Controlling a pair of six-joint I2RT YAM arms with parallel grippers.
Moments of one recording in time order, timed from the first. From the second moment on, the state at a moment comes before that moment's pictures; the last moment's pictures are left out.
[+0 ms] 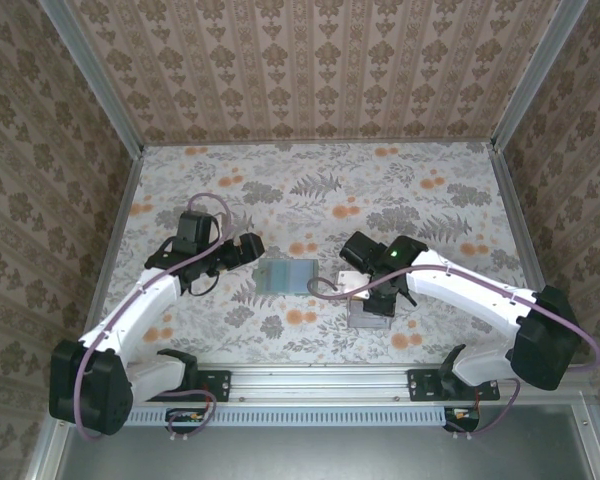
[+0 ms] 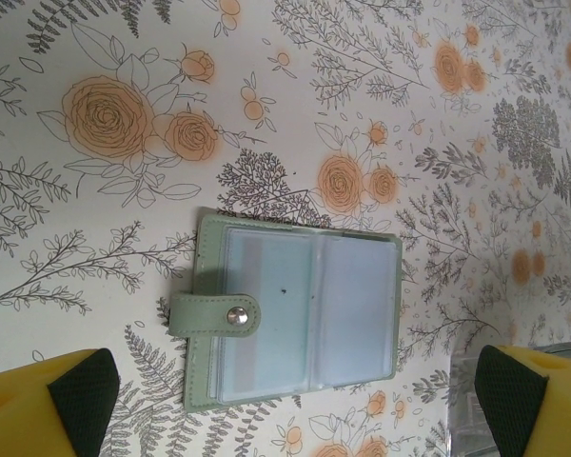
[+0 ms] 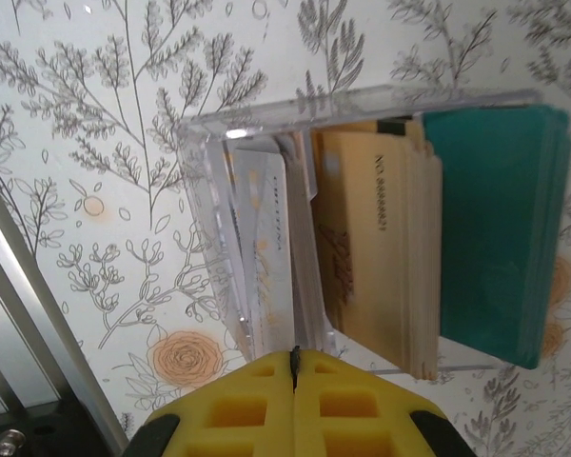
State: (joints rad) left arm -0.33 1.12 0.72 -0.46 0.34 -0.59; right arm 0.80 1.36 1.03 -1.13 0.08 -0.55
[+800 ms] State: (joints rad) left arm -0.33 1.10 0.71 -0.46 0.34 -0.59; right arm 0.80 1.37 1.04 -1.06 0.11 -0.55
